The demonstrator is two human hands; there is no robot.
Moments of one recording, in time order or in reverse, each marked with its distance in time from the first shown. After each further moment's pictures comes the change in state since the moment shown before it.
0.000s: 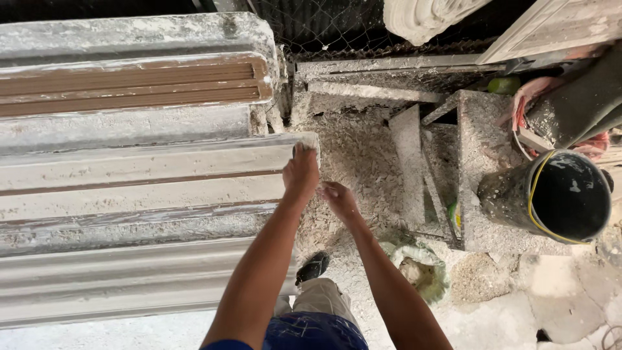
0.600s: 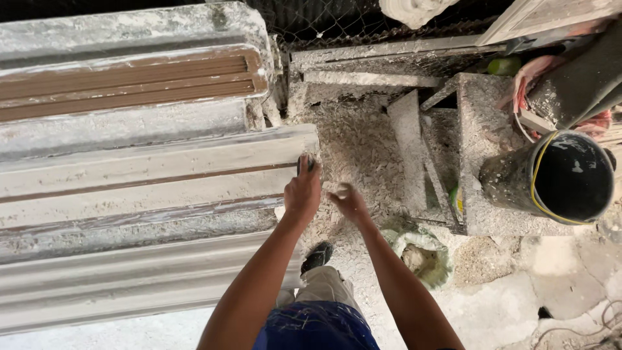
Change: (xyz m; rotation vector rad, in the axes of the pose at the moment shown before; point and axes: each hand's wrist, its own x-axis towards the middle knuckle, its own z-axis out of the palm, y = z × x) left_hand -0.050 -0.011 0.010 0.025 -0.003 0.151; right_hand -0.005 0.069 -0.014 -0.394 0.151 -0.151
